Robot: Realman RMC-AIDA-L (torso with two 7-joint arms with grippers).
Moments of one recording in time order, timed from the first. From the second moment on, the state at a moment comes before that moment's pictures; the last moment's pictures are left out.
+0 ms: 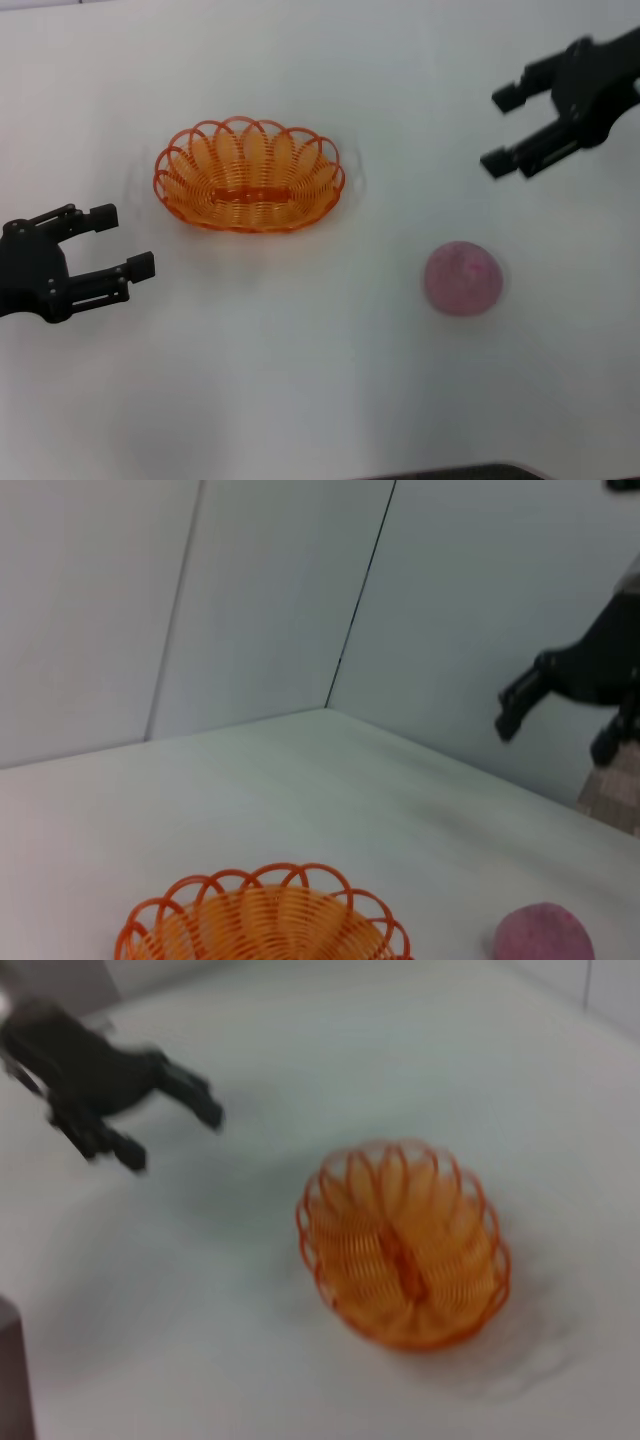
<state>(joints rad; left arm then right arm) -0.32 -2.16 0.48 0.86 2.12 1.78 -1.35 0.65 2.01 -0.75 -1.27 -2.37 -1.96 1.92</state>
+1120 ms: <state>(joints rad) -0.32 -2.16 0.48 0.86 2.15 1.78 -1.34 0.68 2.08 -1.08 -0.99 -2.61 -1.72 1.98</state>
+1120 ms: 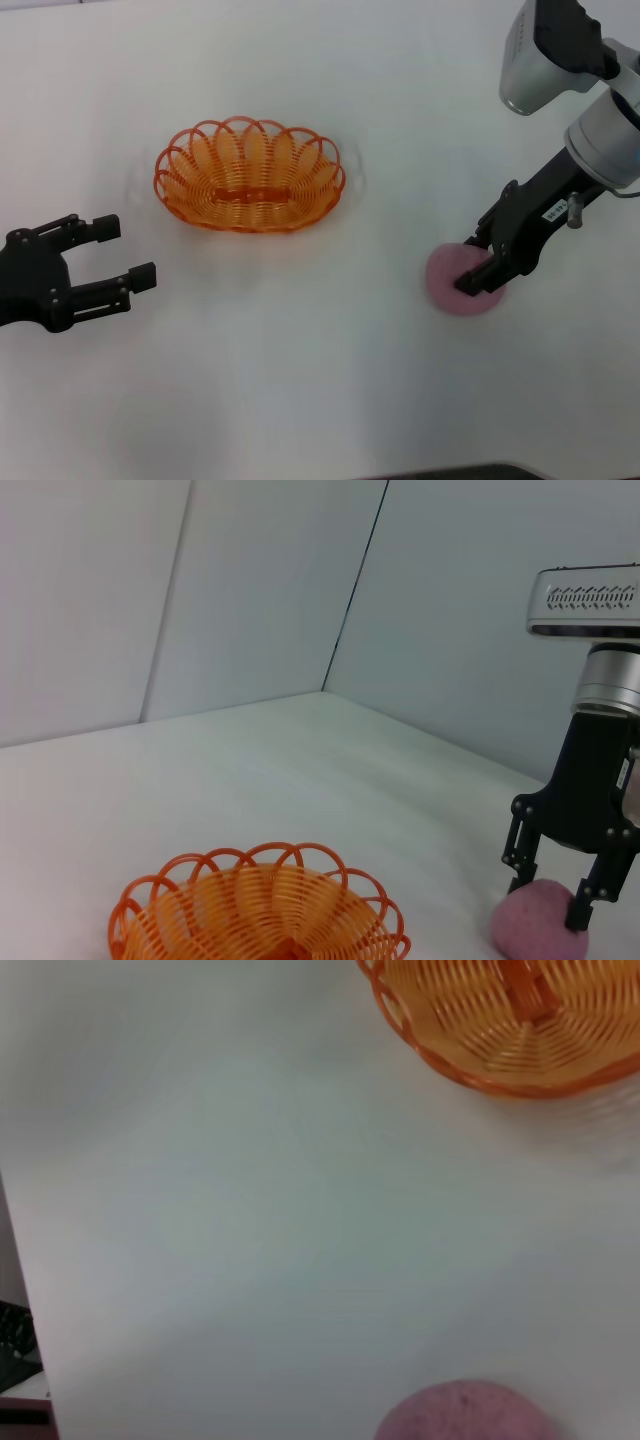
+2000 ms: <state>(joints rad) -0.33 -2.16 0.47 0.86 2.14 1.79 -1.35 0.66 2.09 -0.85 -0.72 -2.08 -1.58 1.62</state>
